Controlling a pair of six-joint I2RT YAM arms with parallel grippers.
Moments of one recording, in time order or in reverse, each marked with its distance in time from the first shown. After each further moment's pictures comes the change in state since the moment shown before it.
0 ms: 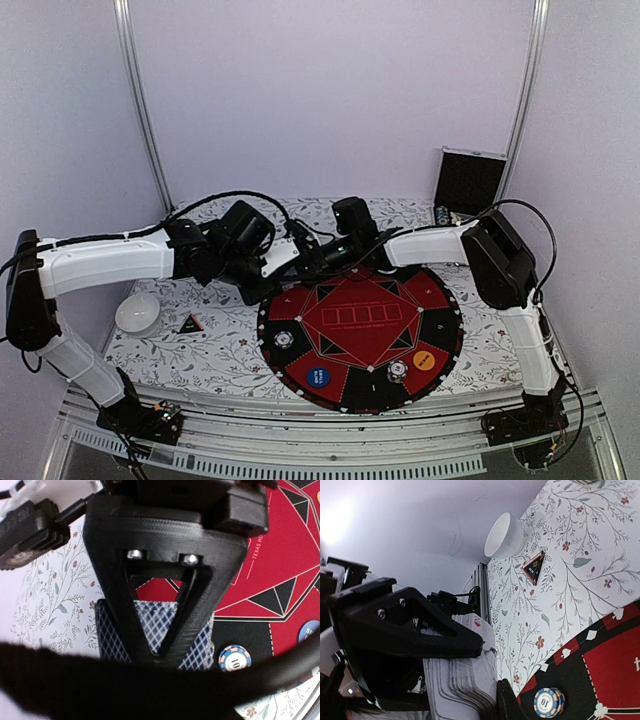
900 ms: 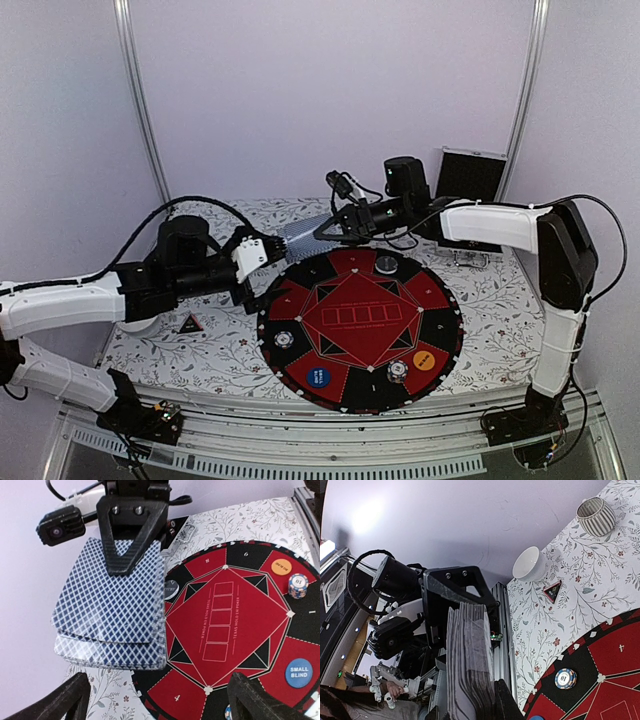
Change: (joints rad) left arm 0.029 -0.362 -0.407 0.640 0.273 0.262; right arm -0.128 -0.363 -0.203 -0.042 -0.046 -0.059
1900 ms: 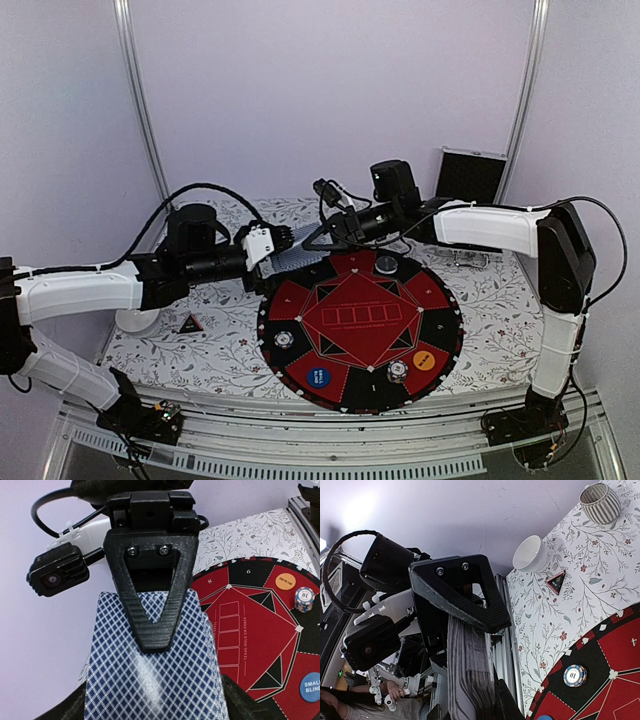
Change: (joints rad) left arm 0.071 0.144 0.056 0.157 0.160 0.063; right arm 0.070 -0.005 0.026 -0.108 0.059 -0.037
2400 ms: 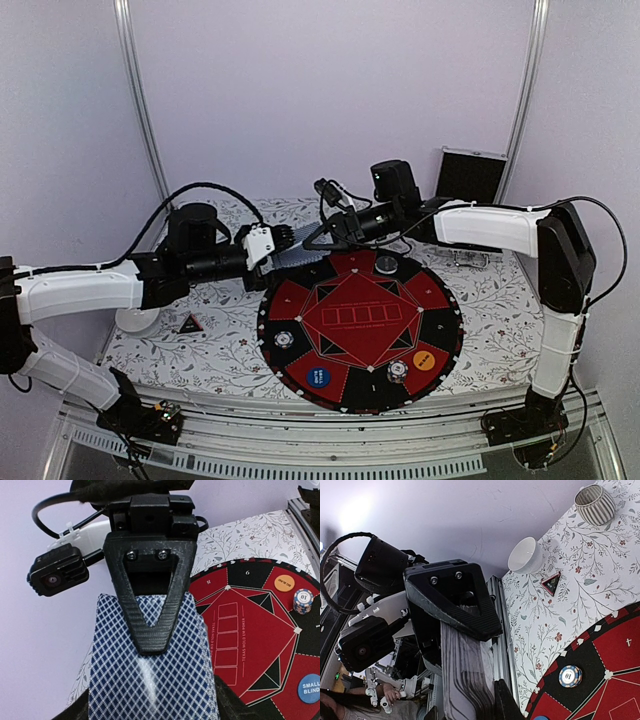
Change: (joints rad) left arm 0.000 0.005 0.008 -0.006 -0.002 -0.010; right arm -0.001 0.000 0.001 -0.006 0.019 0.000
